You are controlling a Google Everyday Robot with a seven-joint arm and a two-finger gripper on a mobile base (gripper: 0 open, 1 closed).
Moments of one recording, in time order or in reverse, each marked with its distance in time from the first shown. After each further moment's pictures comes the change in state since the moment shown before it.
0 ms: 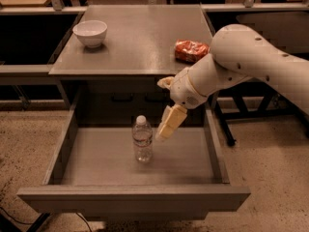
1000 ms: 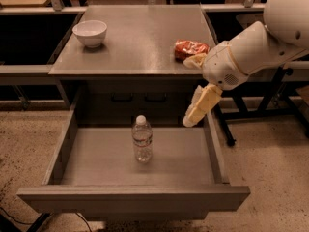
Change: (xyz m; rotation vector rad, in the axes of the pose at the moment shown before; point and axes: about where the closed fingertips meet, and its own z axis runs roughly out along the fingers) arm -0.004 0.003 -0.102 0.063 0.003 0.006
